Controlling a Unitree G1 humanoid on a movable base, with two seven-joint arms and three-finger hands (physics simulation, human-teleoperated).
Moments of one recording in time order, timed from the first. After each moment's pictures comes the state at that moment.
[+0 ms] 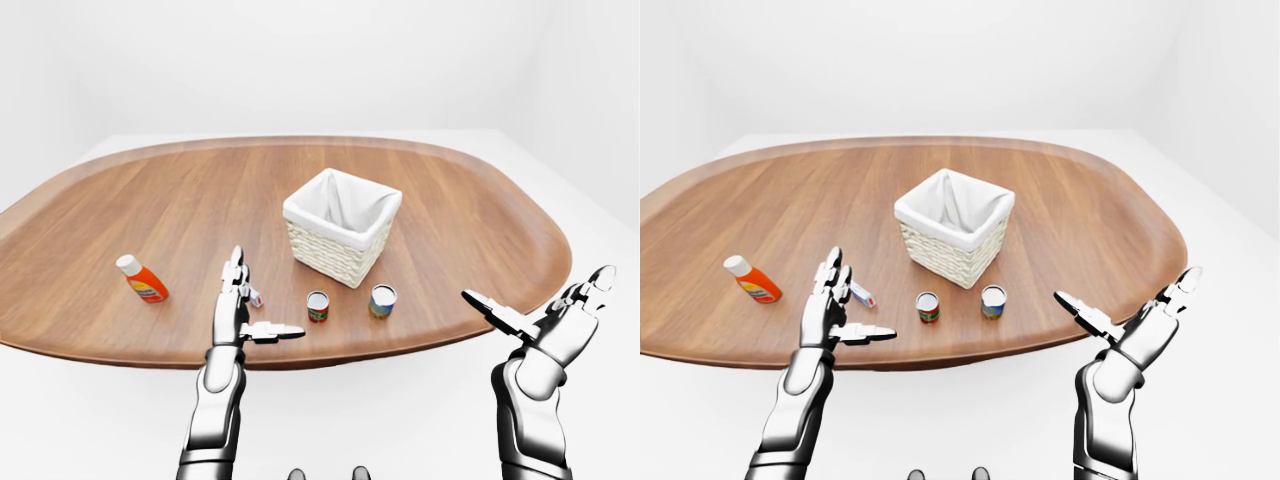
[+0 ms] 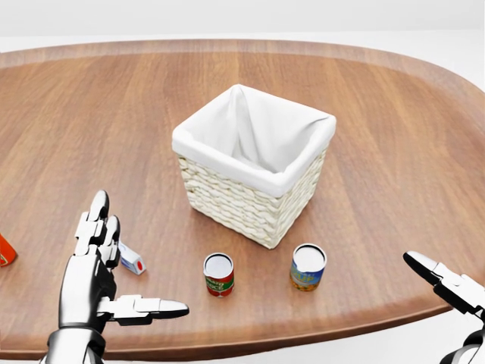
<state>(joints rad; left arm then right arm) -0.02 0.02 0.04 0.05 -0.01 -0.08 -0.02 0.05 -0.05 -0.34 -0.16 0.01 -0.04 -0.52</state>
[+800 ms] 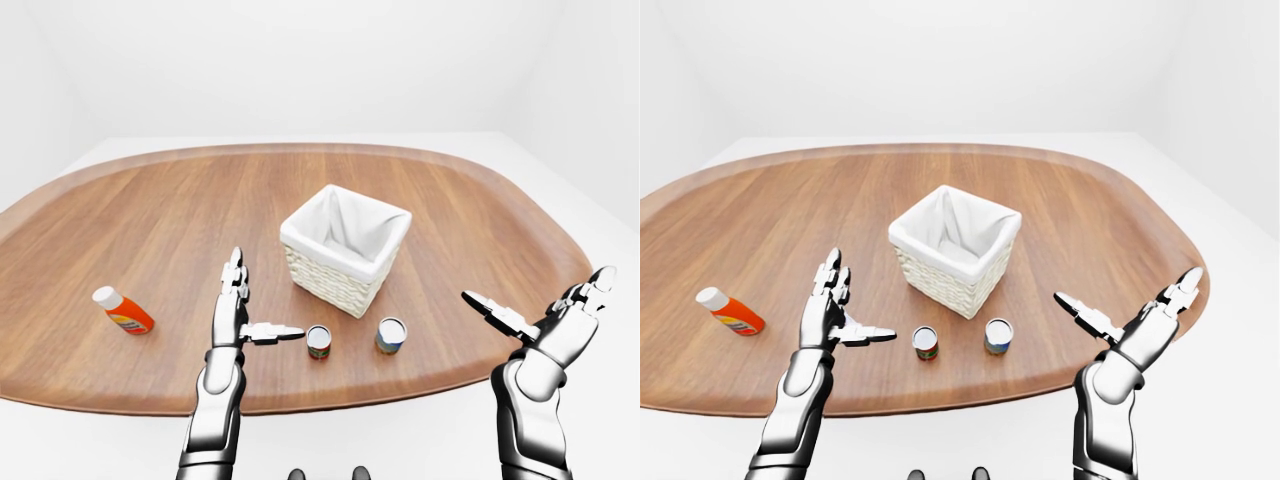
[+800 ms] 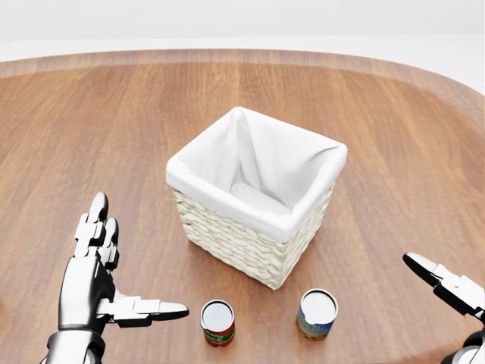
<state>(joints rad) -0.01 0.02 0.04 0.04 0.01 -0.07 -0.01 0.05 -0.04 -0.34 -0.18 0.00 -0.03 -0.52</state>
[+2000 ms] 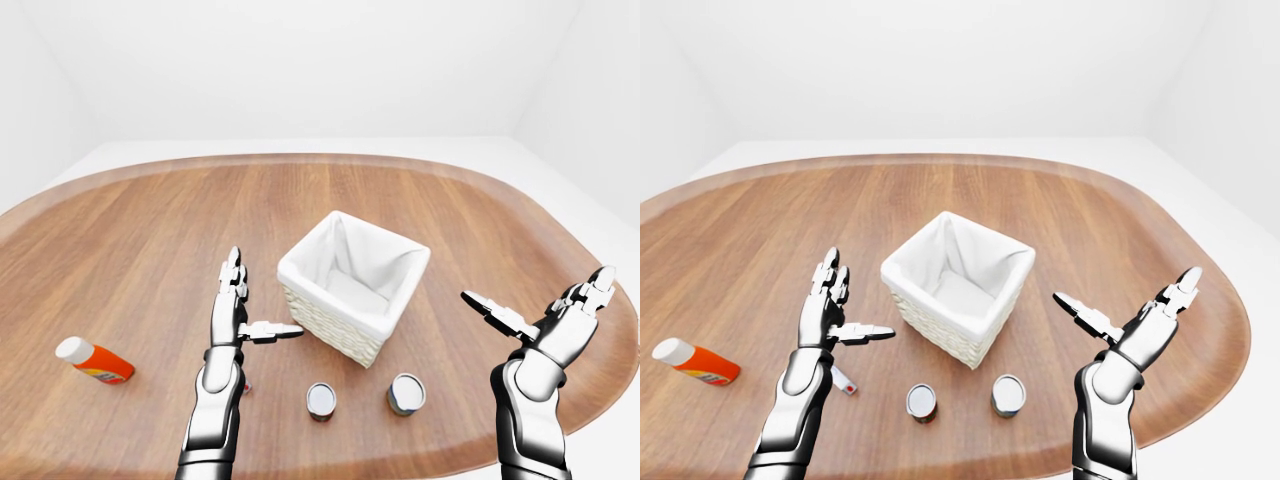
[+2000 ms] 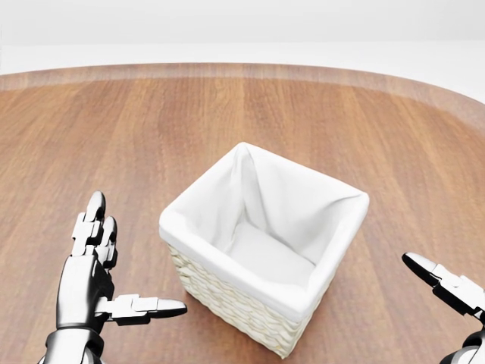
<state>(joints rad) -0.01 0.02 0.05 0.05 -0.01 -0.08 -0.01 0.05 -0.04 -0.34 -0.17 0.00 -0.03 -0.52</state>
